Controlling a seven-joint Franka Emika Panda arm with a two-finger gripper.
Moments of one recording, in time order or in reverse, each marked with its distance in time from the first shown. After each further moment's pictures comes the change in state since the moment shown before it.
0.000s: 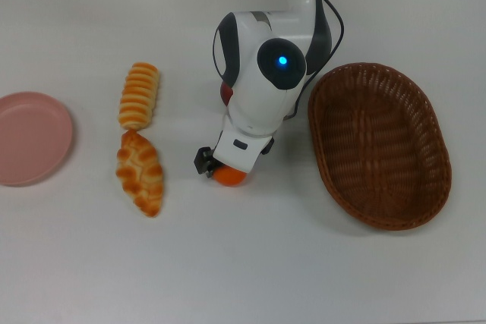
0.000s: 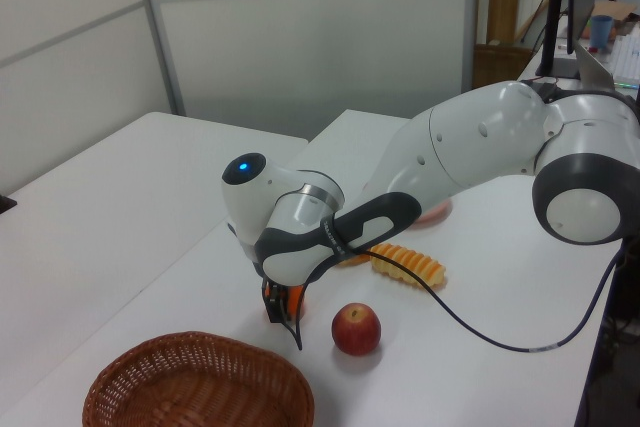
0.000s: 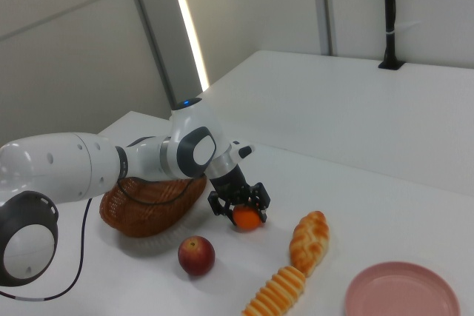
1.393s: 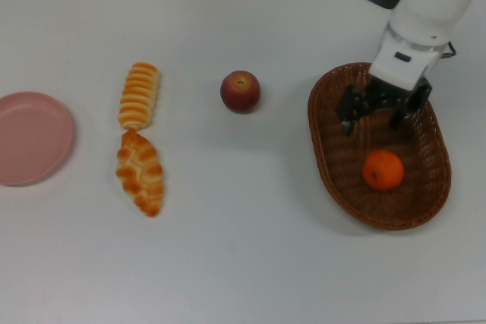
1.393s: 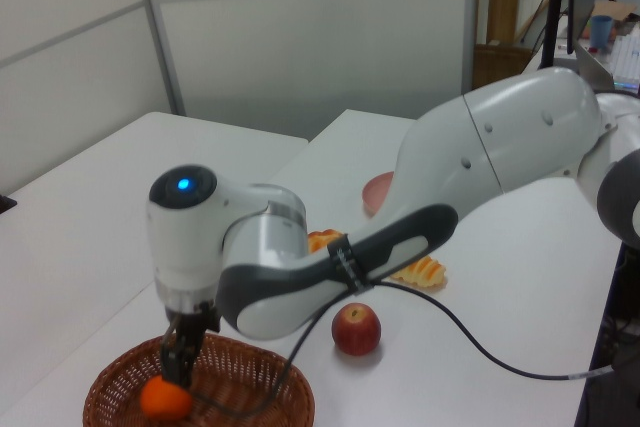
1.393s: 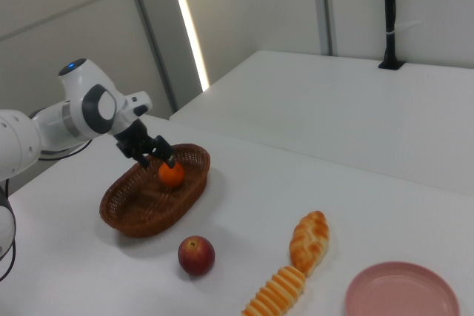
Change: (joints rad) arm 0.116 -0.132 0.258 0.049 -0.123 -0.012 0.556
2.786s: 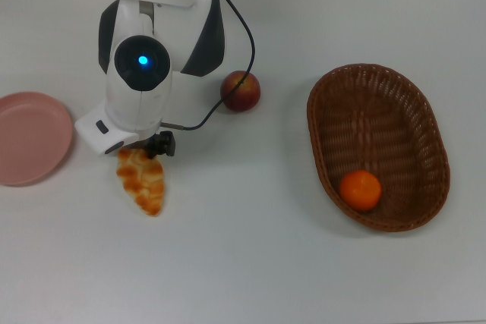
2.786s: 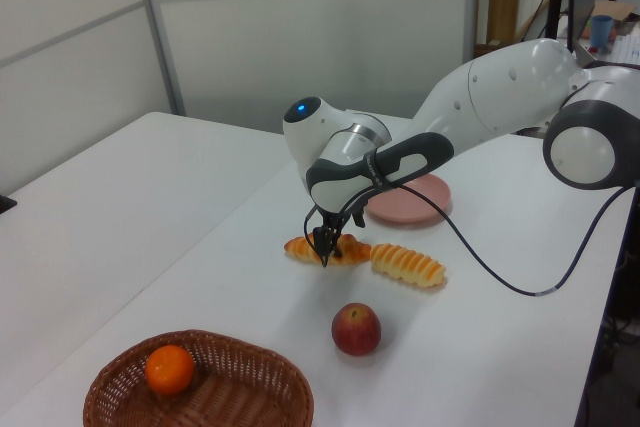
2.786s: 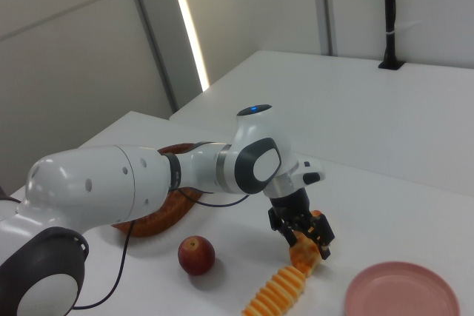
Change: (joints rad) arm -0.533 0.103 -0.051 -0.040 -0.045 -0.092 -0.251
